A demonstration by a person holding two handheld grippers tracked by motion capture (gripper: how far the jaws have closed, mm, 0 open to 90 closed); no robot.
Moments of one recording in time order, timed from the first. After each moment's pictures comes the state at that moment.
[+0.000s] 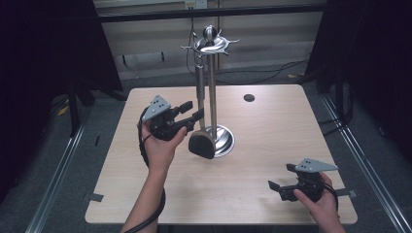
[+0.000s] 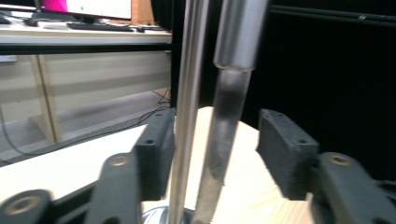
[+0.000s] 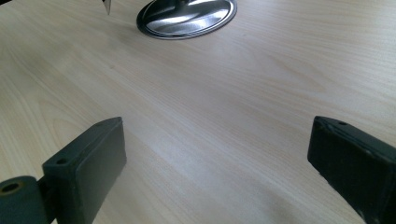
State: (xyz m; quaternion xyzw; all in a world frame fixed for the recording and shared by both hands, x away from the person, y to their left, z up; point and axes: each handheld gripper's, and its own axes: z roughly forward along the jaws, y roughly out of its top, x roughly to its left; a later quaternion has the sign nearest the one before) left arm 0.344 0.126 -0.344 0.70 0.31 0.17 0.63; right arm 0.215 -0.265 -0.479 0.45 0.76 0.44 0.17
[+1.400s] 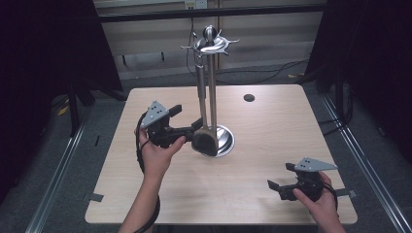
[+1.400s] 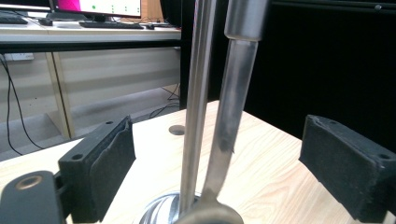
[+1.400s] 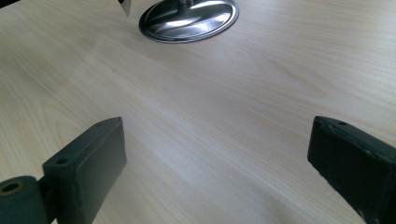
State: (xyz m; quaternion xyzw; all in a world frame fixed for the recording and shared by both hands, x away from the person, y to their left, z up) left arm 0.336 0.135 -0.353 0.71 0.31 0.19 0.61; right arm 0.217 -0.263 -0.476 0.44 0.76 0.44 0.17
